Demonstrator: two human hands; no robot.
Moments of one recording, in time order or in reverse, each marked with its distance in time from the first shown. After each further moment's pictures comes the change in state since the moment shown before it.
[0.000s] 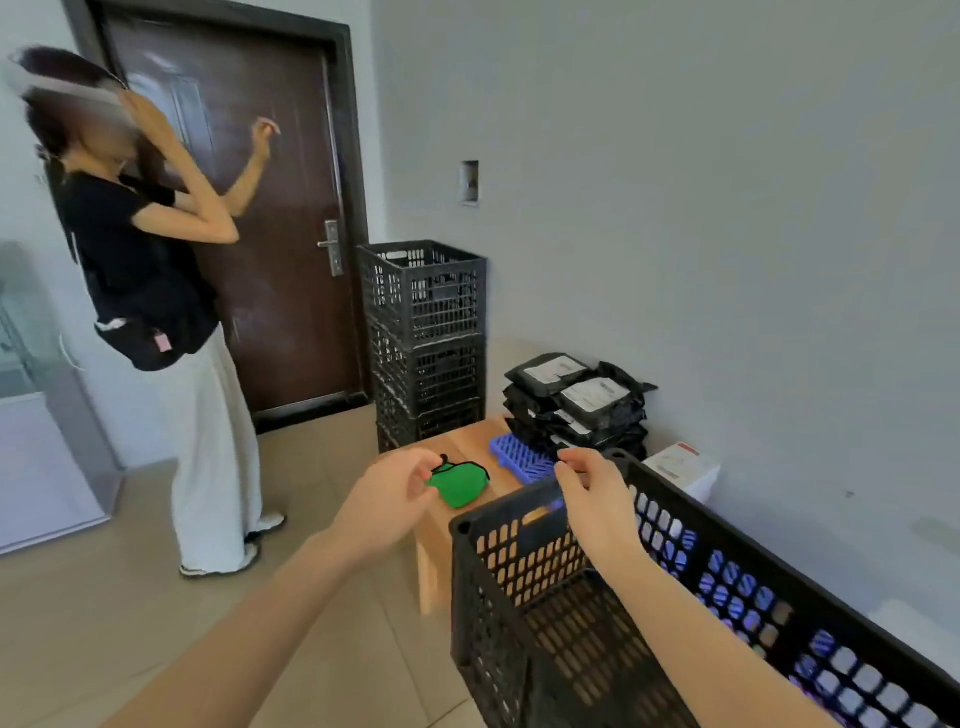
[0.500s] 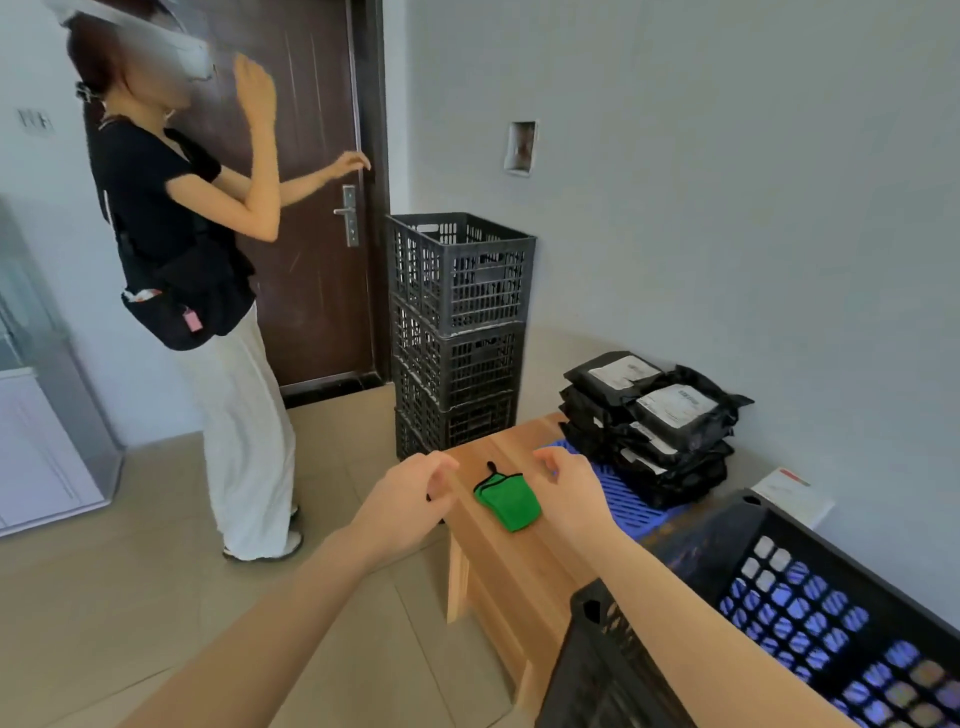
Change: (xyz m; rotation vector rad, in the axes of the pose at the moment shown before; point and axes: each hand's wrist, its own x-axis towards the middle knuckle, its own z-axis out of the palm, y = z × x) left_hand 0.092 -0.162 -0.034 -0.020 -0.093 -0.057; right_hand 0.104 -0.029 0.202 -0.230 -0.248 0.050
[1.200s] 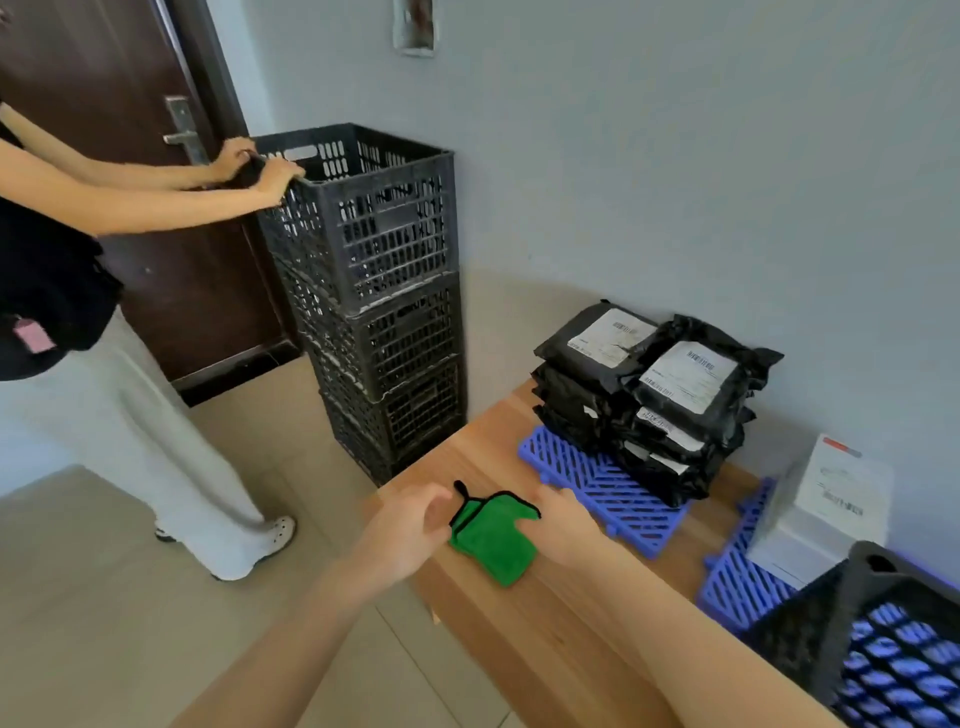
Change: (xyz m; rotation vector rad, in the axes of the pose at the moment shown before) left_hand 0.237 -0.115 0.095 0.042 -0.357 0.002; right_hand 0.210 0.099 0.078 -0.306 -0.326 0.359
